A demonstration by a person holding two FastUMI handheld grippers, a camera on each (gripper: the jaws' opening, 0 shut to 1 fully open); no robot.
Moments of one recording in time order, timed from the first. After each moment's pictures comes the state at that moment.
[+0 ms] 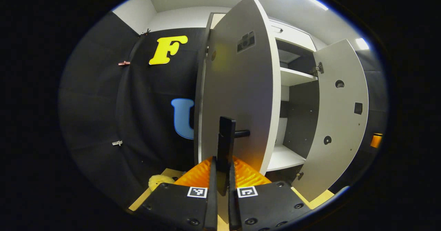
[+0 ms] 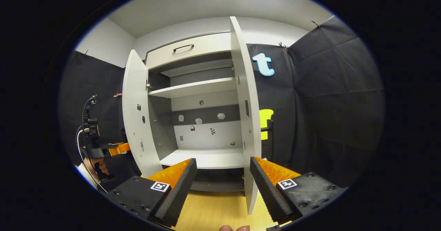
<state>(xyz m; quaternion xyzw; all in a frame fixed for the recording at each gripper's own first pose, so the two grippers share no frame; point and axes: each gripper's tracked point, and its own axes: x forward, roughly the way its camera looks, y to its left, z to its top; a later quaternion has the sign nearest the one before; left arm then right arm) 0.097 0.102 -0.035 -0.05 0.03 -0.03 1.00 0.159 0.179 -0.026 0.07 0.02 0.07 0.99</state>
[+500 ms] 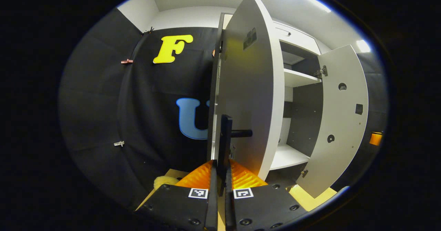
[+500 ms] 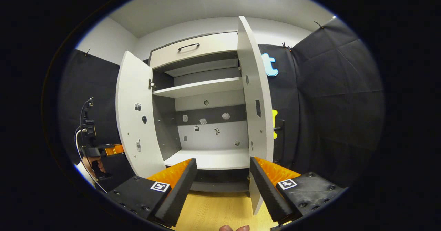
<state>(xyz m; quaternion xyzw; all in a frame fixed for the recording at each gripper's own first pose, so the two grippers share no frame) 0.096 0.153 -0.037 -0.05 0.03 -0.03 1.00 0.163 0.203 -0.029 0.07 0.02 0.07 0.99</state>
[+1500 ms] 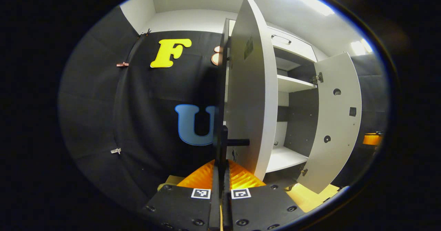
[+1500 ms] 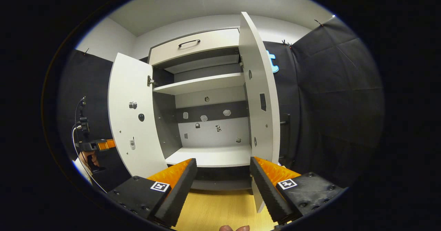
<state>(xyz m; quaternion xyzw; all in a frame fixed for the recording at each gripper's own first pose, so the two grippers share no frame) 0.088 0.193 -0.018 -0.05 0.01 -0.07 1.00 0.162 0.205 -0.038 0.08 0.04 0.07 0.99</state>
